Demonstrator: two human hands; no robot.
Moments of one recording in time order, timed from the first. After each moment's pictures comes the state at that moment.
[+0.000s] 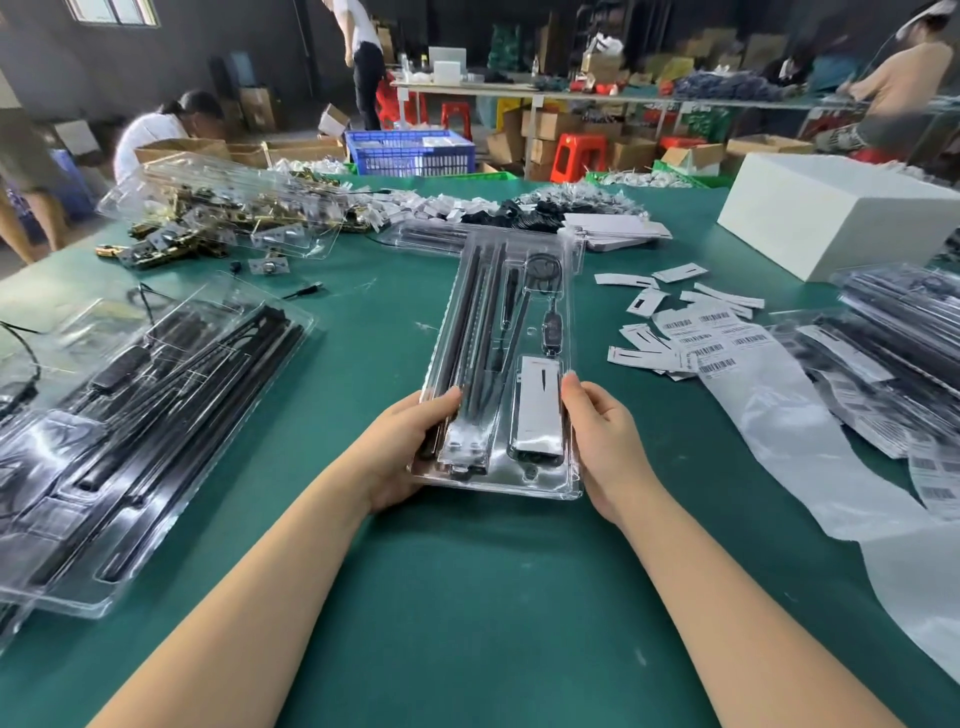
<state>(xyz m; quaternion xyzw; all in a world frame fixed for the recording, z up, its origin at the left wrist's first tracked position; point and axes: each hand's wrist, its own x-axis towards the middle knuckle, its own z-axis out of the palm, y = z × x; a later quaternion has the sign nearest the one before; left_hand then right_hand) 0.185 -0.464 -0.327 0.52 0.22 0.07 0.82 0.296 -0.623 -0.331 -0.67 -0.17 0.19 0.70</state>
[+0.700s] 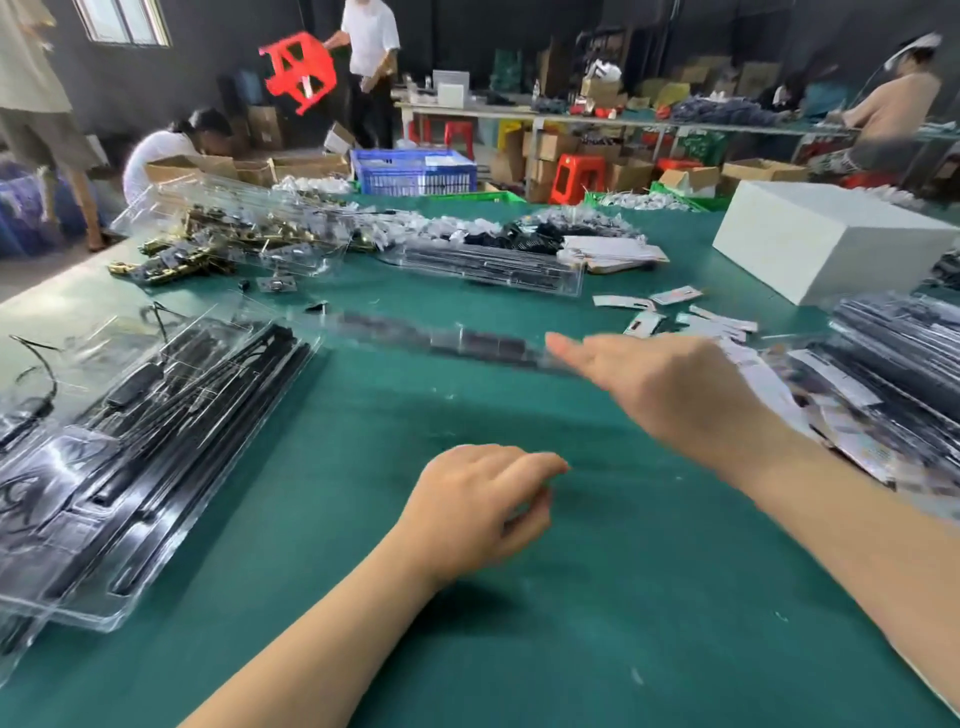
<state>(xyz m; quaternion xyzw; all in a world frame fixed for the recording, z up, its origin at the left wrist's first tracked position) 0.175 -0.521 -0.331 0.89 -0.11 0.43 0.09 0.330 -0.670 -0.237 -0.73 -0.60 -0.33 -0.04</state>
